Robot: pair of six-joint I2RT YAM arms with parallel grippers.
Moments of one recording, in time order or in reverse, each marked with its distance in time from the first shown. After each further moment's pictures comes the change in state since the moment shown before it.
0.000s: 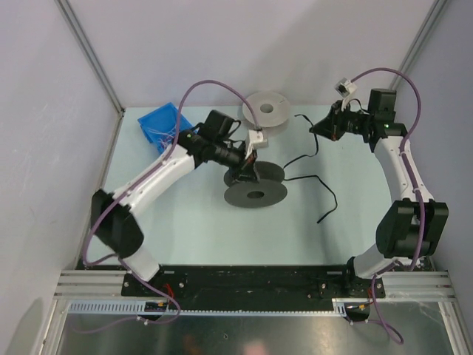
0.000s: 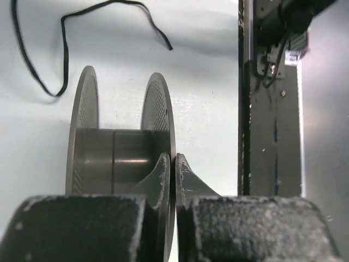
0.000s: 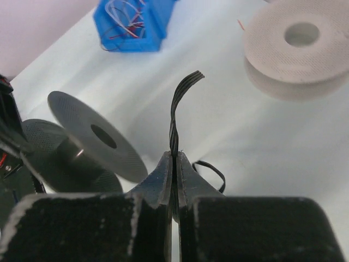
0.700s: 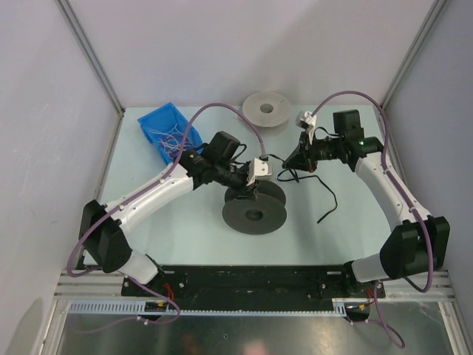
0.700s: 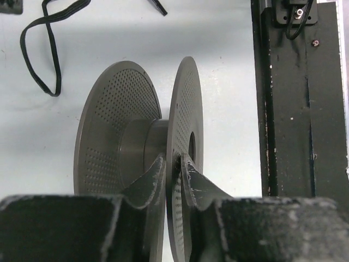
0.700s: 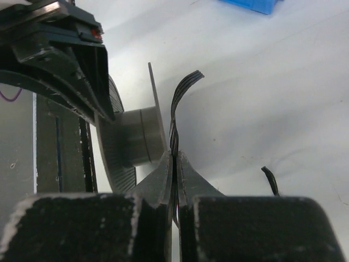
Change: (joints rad) left arm -0.171 -0.188 -0.230 0.067 -0.201 0.203; right arm 0.283 -0.138 -0.155 -0.176 -0.056 -0.257
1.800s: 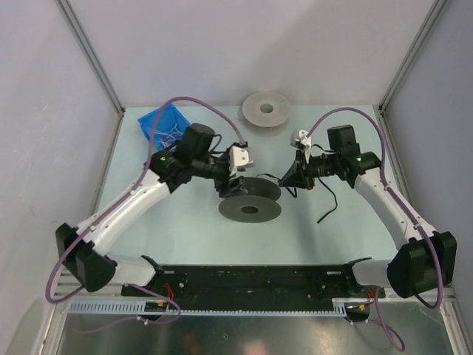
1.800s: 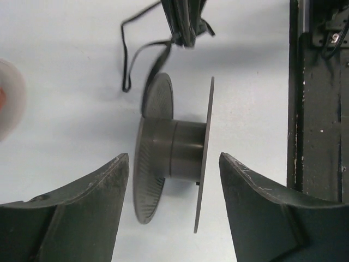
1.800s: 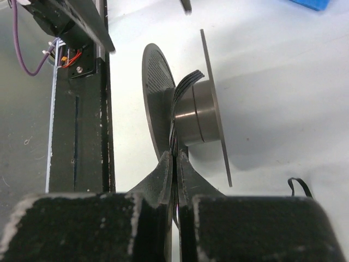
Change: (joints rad) left arm 0.066 -0.152 -0.026 0.039 -0.071 -0.013; right arm 0.064 -0.139 -0.152 -0.028 -0.026 -0.078
